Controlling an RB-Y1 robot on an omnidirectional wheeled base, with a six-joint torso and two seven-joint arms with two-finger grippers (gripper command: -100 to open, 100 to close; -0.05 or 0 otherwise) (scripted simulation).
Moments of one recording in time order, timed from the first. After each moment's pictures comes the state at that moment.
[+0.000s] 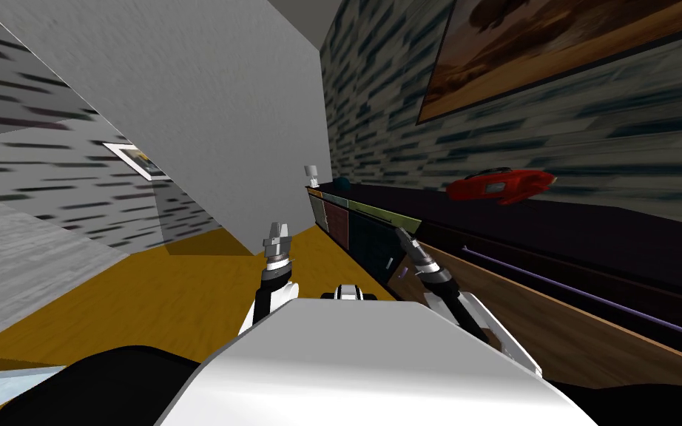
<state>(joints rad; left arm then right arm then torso) 0.52 0.02 0.01 -2.26 0.09 -0.60 -0.11 0.52 -0.33 -0.10 -2.16 0.33 -0.60 0.08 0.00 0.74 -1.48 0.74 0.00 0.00</state>
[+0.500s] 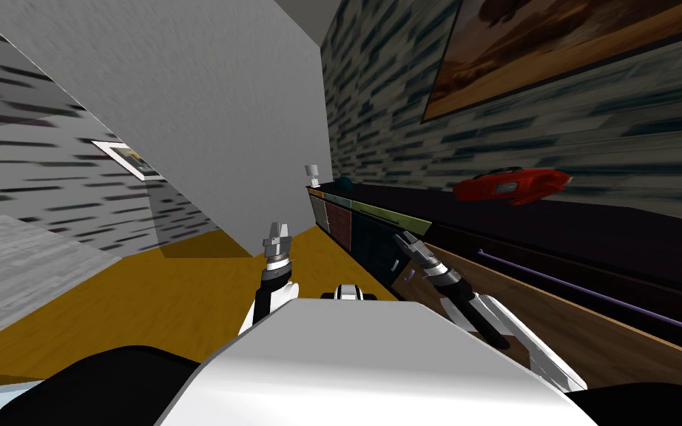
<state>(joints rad) 0.52 0.02 0.01 -2.26 0.09 -0.60 -0.11 0.56 -0.44 -0.18 -2.12 0.47 -0.59 0.20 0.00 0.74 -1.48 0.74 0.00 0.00</state>
